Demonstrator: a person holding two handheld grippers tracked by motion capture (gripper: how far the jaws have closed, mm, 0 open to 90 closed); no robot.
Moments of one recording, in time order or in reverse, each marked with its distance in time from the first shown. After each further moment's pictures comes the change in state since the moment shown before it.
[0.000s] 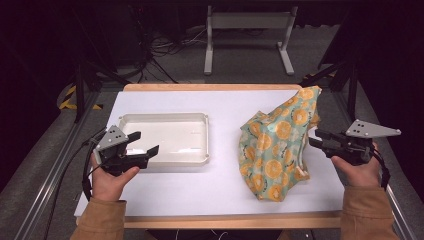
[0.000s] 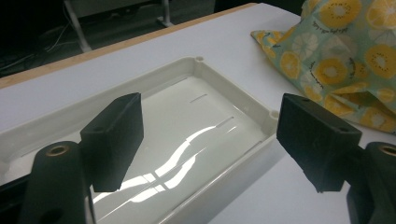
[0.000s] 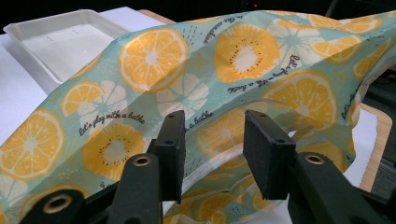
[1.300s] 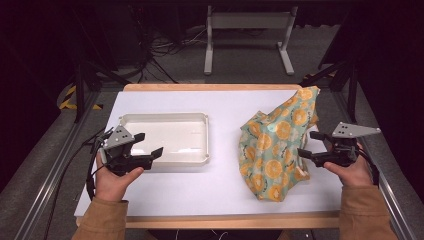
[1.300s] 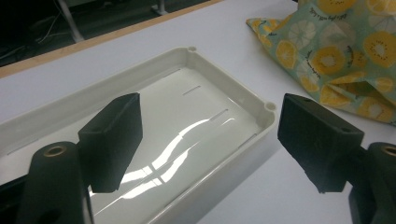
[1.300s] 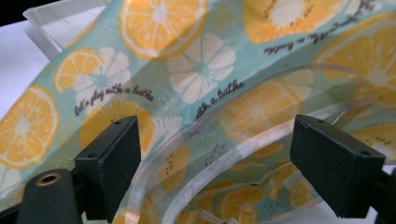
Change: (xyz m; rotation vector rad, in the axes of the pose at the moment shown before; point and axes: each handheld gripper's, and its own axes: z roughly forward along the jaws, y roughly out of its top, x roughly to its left) left arm -0.005 0.002 0.009 0.051 -0.011 0.008; right arm -0.002 -0.017 0.031 0.066 0.100 0.040
